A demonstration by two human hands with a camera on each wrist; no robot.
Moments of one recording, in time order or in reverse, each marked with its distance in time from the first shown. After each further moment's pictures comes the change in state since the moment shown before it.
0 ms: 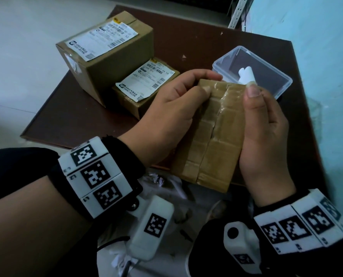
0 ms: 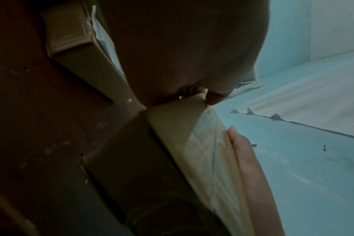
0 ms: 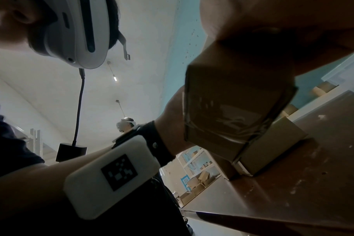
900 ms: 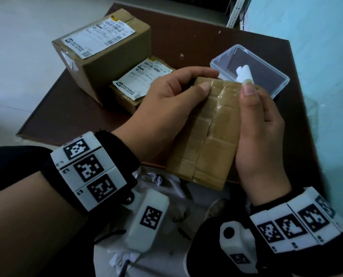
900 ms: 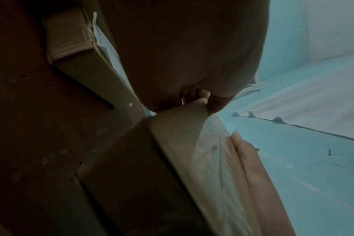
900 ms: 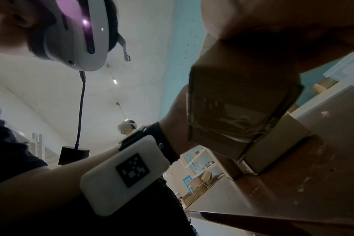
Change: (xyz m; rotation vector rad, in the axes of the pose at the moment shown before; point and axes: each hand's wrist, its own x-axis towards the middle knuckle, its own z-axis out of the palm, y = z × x) left_hand 0.003 -0.003 -0.007 0.050 -0.026 0.069; right_hand -0.001 0.002 0.000 0.025 0.026 0.023
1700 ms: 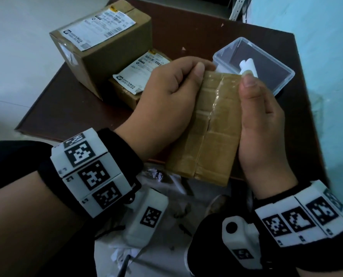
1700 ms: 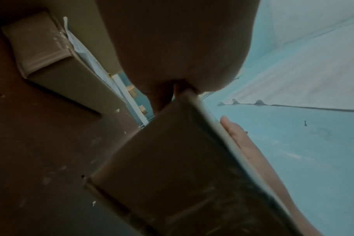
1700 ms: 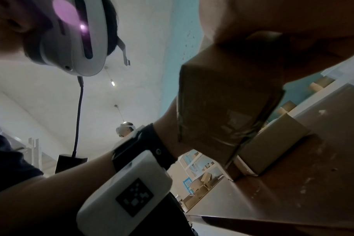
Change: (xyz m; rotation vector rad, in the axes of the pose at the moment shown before) left_hand 0.006 -0.007 -0.004 0.450 0.166 0.268; right_hand 0.003 -0.001 0.004 0.007 -0.074 0.024
